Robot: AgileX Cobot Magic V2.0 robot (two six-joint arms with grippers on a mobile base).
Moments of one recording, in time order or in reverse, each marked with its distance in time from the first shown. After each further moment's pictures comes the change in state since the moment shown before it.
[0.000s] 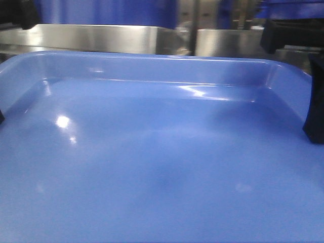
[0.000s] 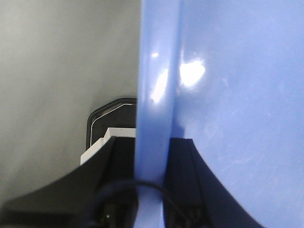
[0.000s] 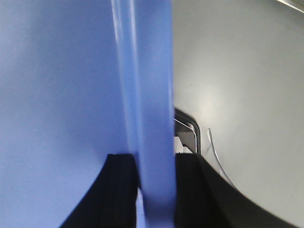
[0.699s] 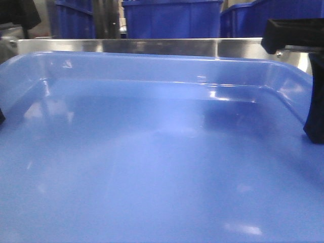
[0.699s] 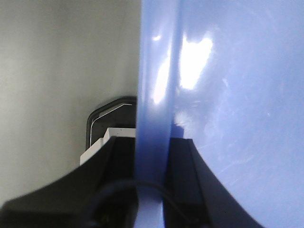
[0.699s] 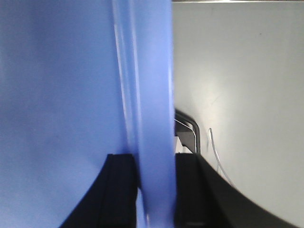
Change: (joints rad) left arm 0.000 0.000 0.000 0.000 -0.002 0.000; right arm 0.000 0.000 0.000 0.000 0.000 0.000
